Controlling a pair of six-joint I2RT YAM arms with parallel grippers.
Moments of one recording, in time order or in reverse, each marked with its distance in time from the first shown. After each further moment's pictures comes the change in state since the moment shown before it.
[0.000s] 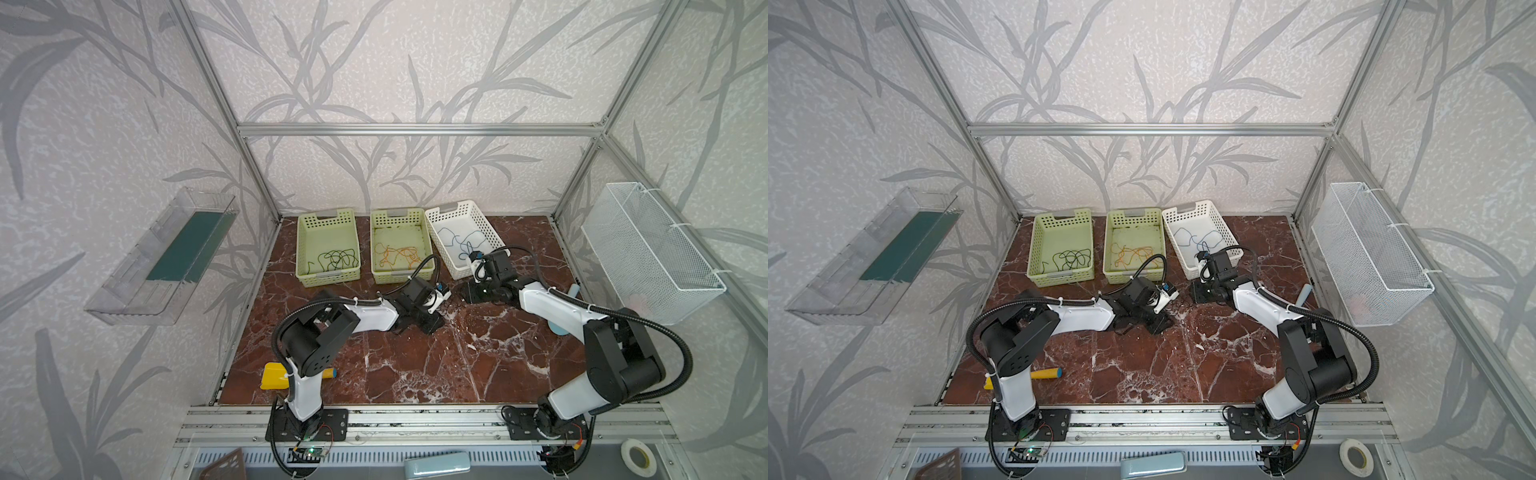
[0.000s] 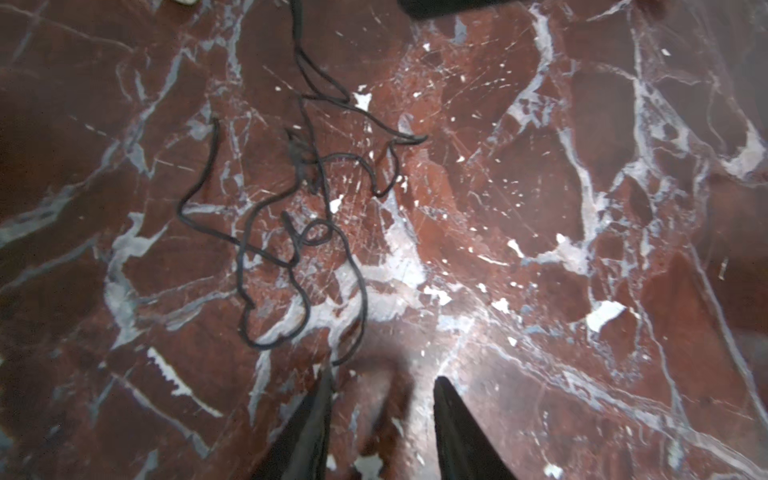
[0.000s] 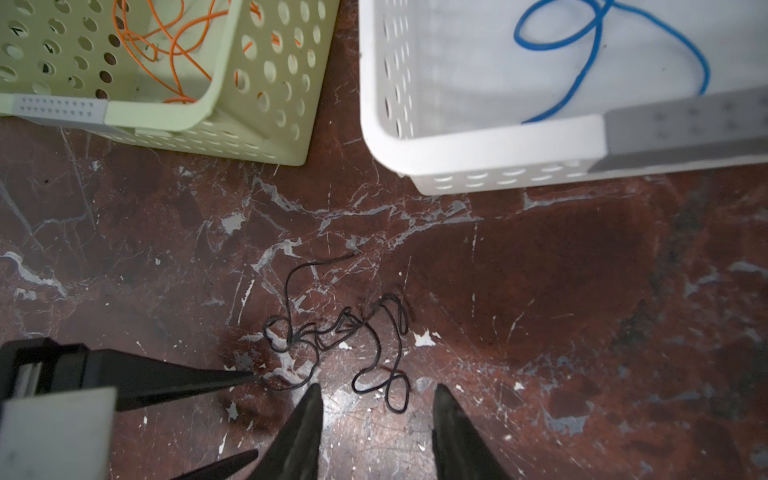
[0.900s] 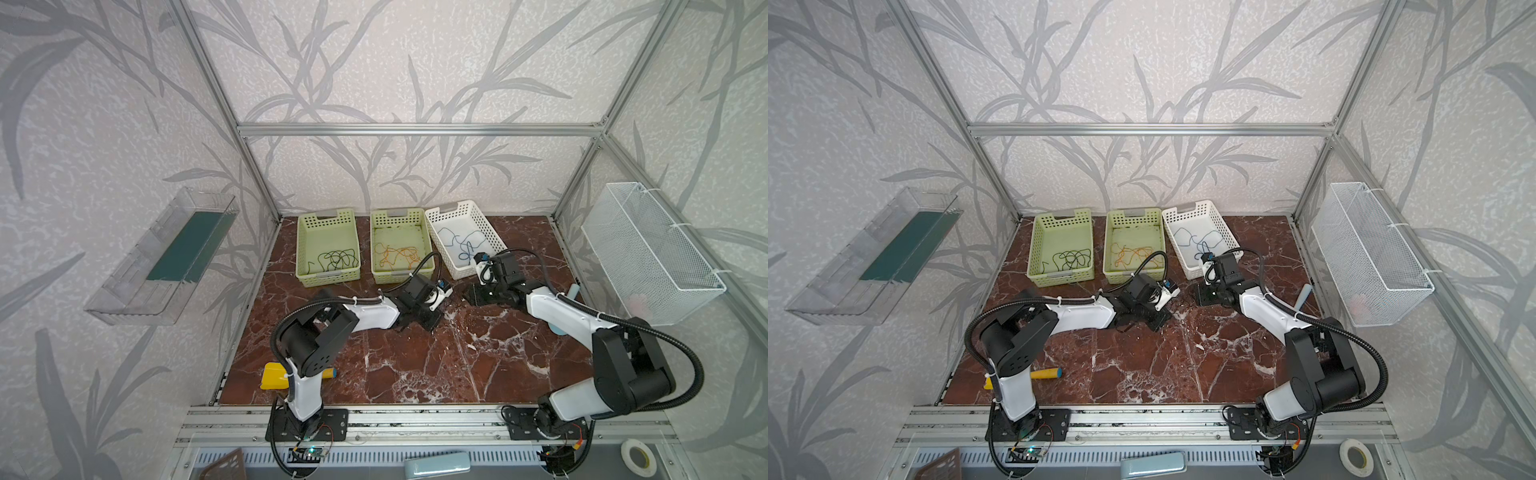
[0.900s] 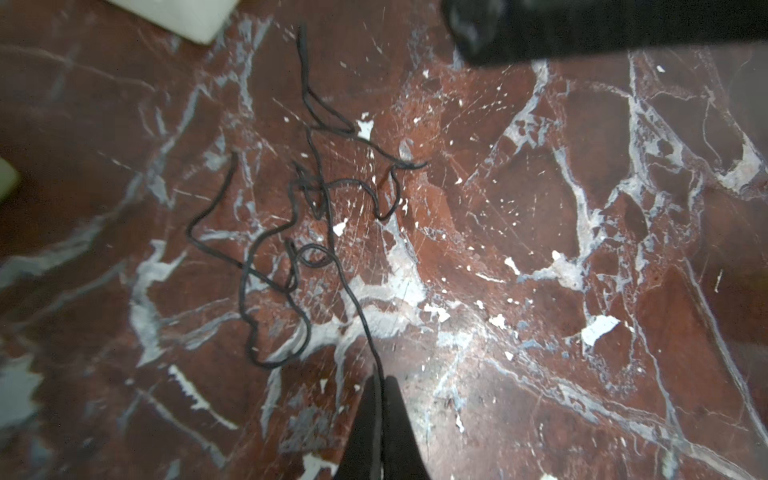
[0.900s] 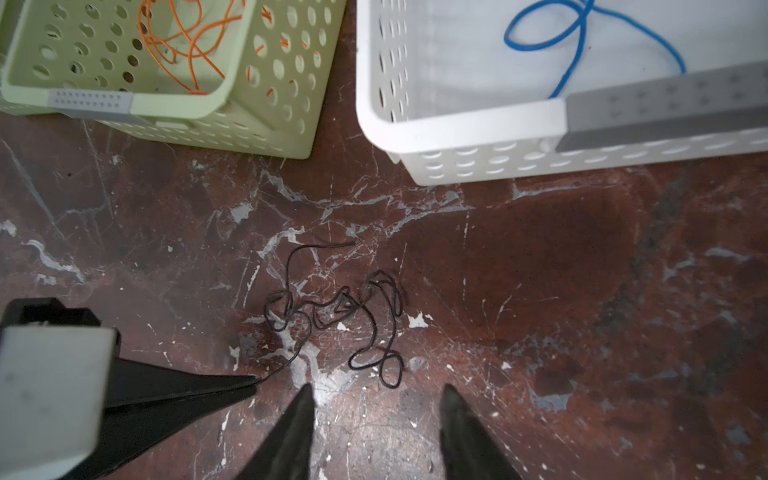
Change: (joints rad) left arm -0.002 -0.063 0.018 -0.046 -0.019 0.026; right arm -0.033 -0.063 -0.051 0.017 -0.043 -0.047
